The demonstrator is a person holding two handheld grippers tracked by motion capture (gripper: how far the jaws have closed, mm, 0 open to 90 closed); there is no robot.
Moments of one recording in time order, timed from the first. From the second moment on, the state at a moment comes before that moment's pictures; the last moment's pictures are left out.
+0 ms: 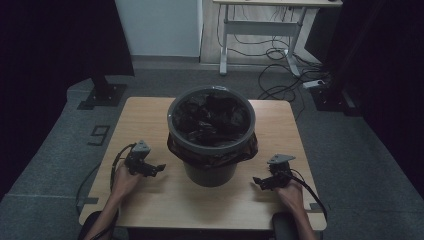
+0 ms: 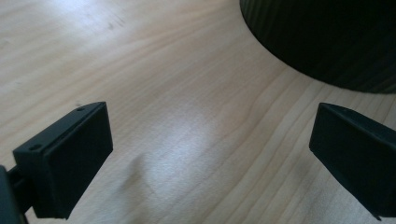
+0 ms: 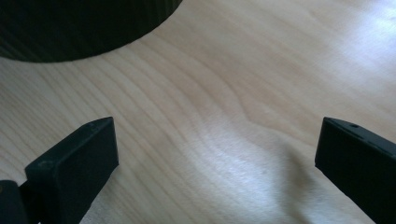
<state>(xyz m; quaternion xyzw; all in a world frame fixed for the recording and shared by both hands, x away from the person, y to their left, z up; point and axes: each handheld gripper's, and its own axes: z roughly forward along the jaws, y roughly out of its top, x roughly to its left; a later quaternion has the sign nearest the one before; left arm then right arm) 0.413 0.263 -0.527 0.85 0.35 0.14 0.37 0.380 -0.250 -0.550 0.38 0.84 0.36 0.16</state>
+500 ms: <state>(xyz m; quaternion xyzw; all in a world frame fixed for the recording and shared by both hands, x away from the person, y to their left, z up) 0.413 0.236 -0.548 0.88 0.33 0.12 0.33 0.375 -0.242 -0.557 0.37 0.84 0.36 0.16</state>
